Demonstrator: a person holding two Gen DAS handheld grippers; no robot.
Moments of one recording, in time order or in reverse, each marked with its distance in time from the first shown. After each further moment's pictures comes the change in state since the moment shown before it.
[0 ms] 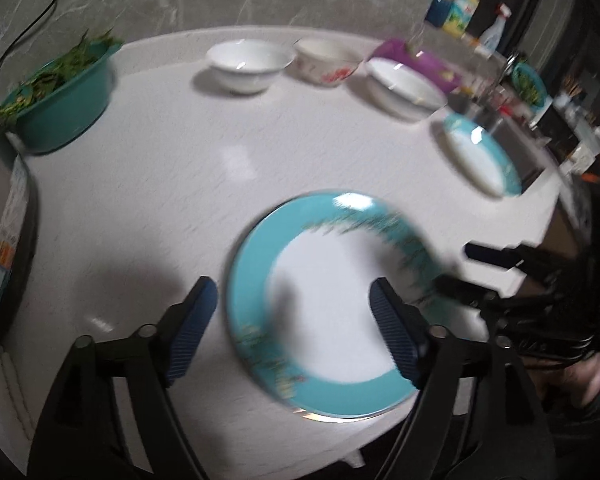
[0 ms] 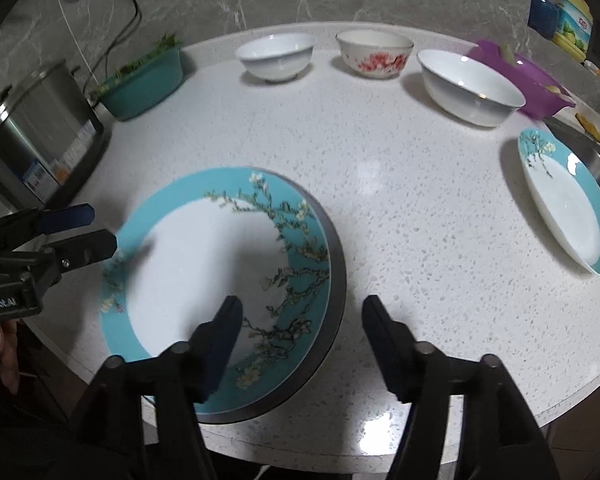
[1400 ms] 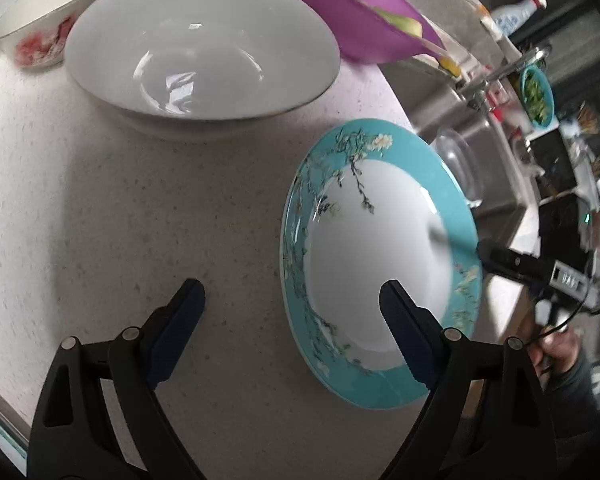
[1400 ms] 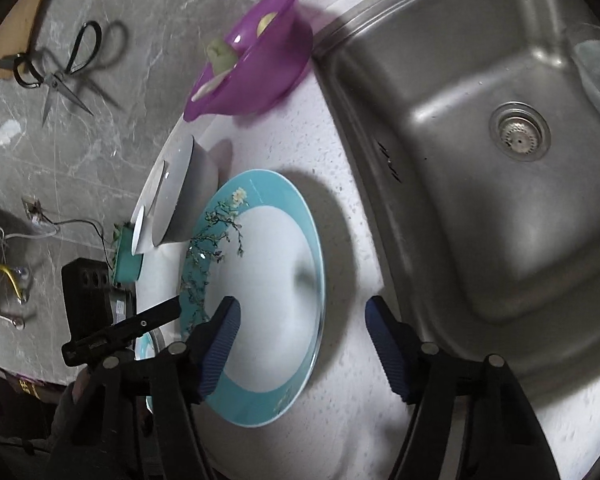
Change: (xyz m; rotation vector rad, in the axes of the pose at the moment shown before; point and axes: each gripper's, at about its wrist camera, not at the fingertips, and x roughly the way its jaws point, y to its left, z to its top) left arm 0.301 -0.275 0.191 -0.137 0.256 -0.131; right arm 0.008 -0.457 0.044 0.473 0.096 0.440
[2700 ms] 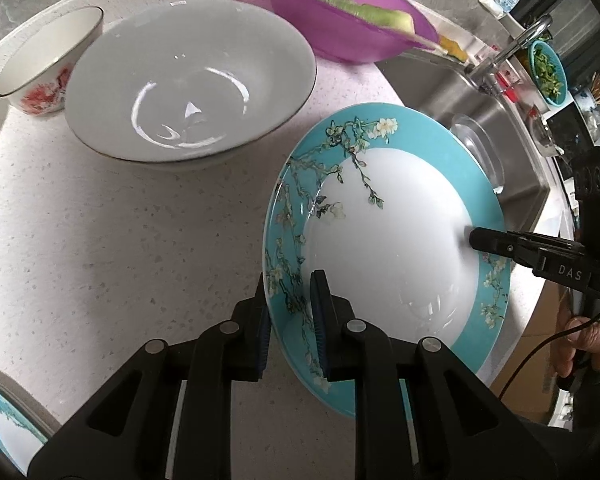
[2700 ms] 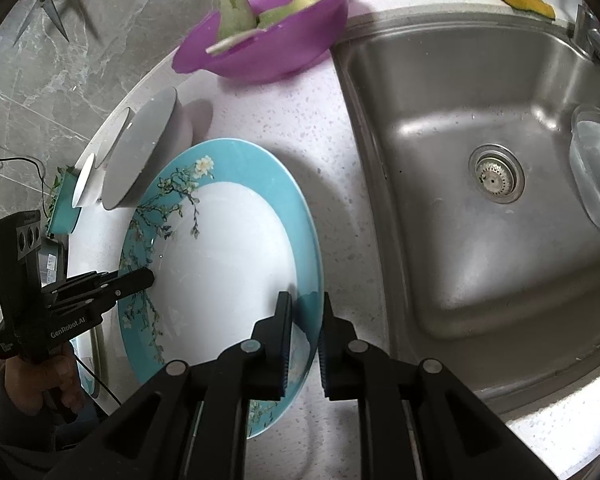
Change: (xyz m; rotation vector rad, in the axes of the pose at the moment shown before) left arm -0.020 -0.020 -0.001 0.051 -0.003 0.101; right arm 0.010 0.047 0.012 -0.176 0.087 -0.287
